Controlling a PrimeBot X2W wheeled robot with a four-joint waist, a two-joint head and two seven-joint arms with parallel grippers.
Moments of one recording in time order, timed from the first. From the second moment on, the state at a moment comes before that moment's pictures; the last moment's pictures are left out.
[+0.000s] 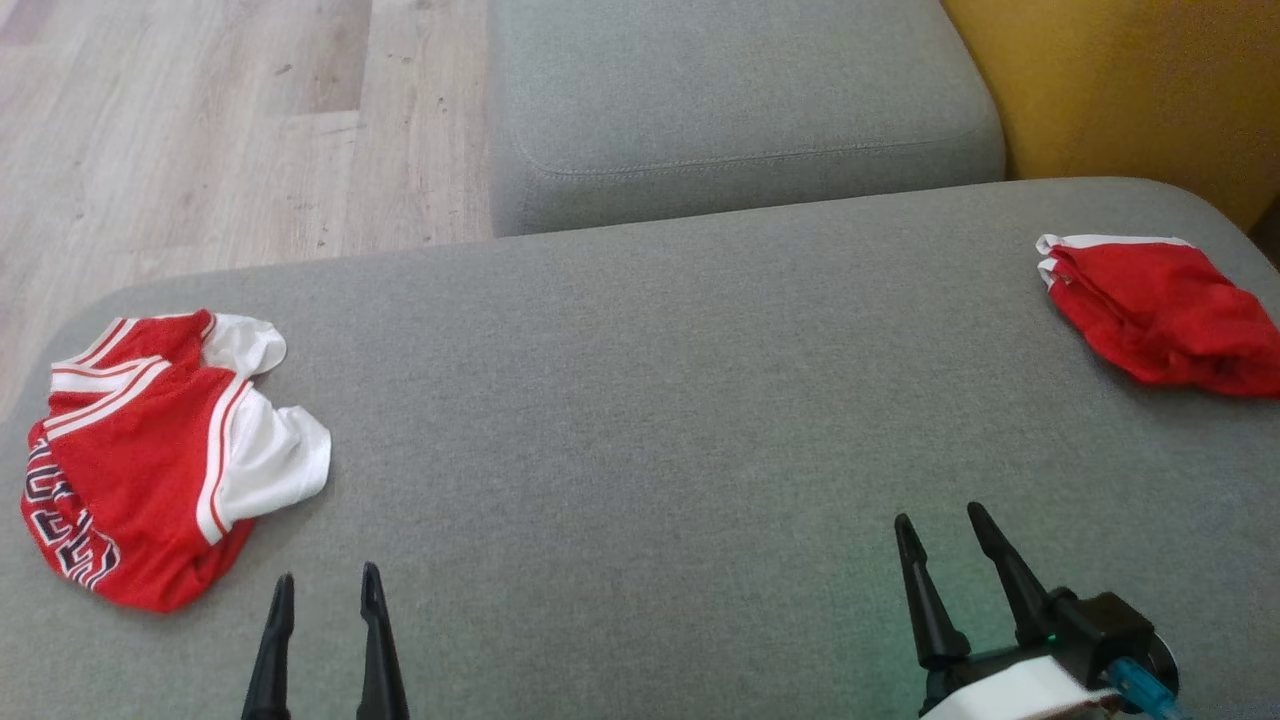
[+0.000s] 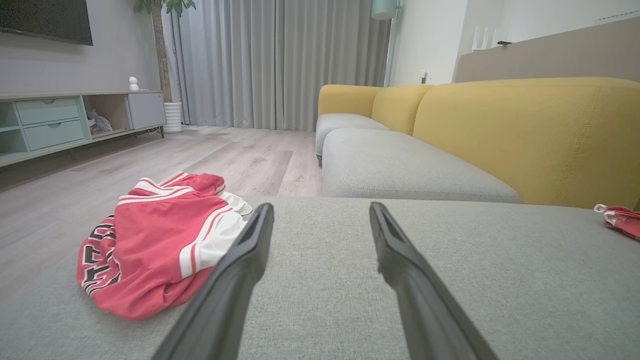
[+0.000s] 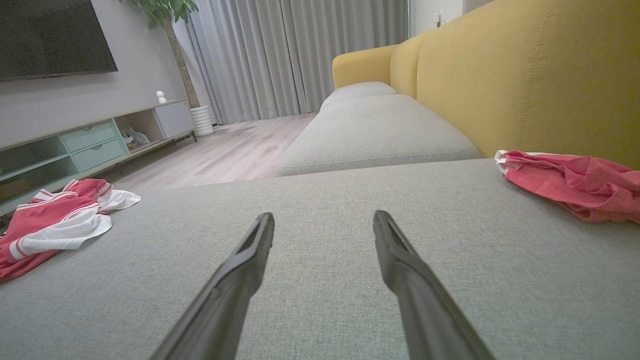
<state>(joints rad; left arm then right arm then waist) 0.26 0.05 -0.12 0.03 -0.17 0.10 -0.26 0.12 -0.05 0.15 0.24 0.15 0.13 -0.25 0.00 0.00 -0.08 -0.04</state>
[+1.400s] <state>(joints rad) 0.28 0.05 -0.14 0.01 -0.10 -0.01 -0.26 0.12 -0.05 0.14 0.23 0.16 0.13 -0.25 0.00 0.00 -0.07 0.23</state>
